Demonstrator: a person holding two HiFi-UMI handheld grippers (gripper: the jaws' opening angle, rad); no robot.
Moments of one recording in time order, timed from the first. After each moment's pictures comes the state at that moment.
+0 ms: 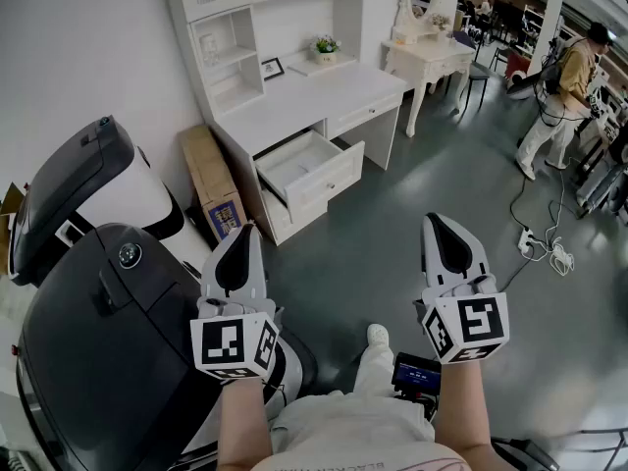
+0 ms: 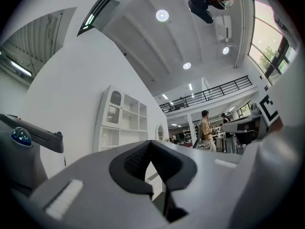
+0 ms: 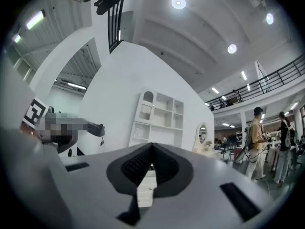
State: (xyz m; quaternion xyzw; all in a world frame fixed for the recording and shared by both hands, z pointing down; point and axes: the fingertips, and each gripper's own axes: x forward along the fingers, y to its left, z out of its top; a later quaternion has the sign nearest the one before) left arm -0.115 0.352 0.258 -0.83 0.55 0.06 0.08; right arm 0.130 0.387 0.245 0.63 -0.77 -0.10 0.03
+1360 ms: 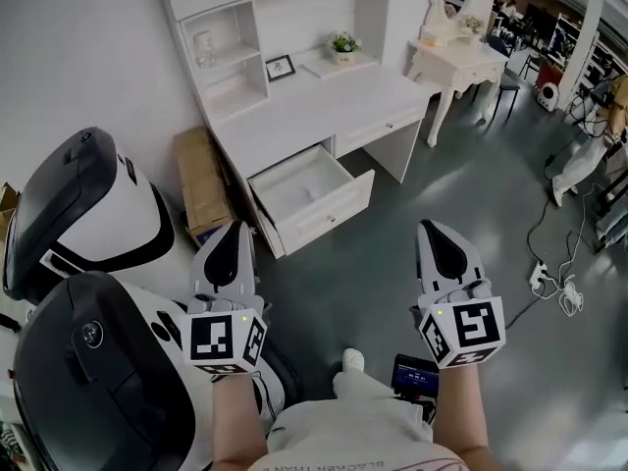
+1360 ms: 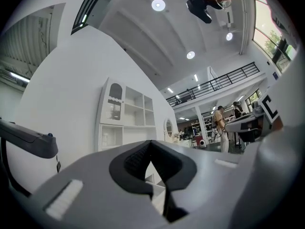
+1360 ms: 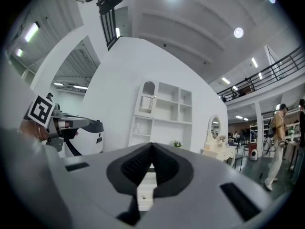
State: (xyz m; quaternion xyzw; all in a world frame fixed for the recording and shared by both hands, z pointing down) left arm -0.066 0.174 0.255 -0.80 0.59 0.03 0.08; right arm 0.186 0.190 0.262 0.58 -0.81 -0.07 0.04
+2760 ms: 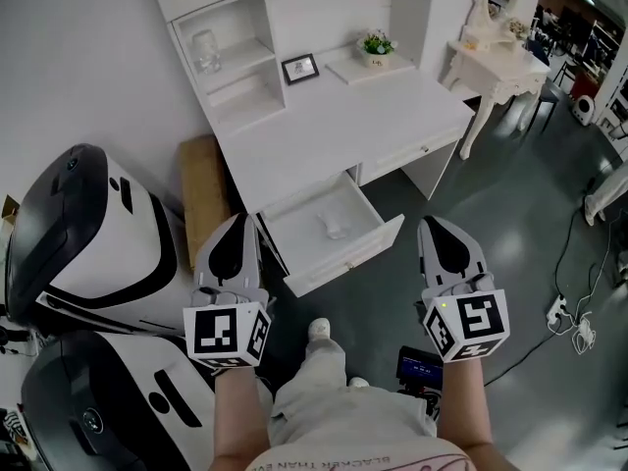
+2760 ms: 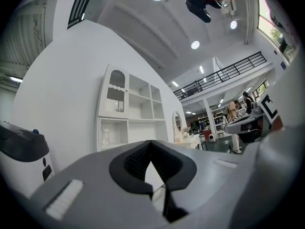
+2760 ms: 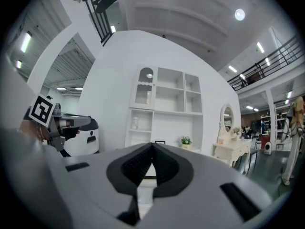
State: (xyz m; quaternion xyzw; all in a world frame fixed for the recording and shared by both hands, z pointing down) left arm -0.076 -0.031 0.272 -0.78 0.62 0.00 0.07; right arm 0.175 -0.038 0.291 0.54 -0.84 -0.03 0.05
